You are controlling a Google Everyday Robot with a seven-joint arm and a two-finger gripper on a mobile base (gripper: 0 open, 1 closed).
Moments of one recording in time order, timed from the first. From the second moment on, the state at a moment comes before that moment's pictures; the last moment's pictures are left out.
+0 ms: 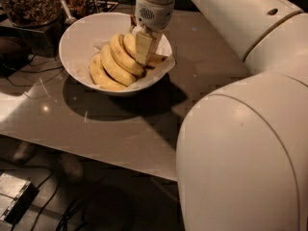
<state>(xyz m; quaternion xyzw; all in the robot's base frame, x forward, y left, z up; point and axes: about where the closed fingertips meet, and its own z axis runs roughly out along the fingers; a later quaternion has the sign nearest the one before) 0.654 0.004 0.916 -0.53 0.84 0.04 0.09</state>
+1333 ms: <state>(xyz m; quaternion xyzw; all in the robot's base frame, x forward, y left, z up) 0.621 0.000 0.965 -0.60 0.77 0.12 0.18</state>
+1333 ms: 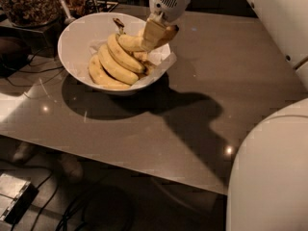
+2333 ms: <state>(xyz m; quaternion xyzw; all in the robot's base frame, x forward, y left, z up) 0.593 -0.022 0.977 -0.64 0.68 0.26 0.23</state>
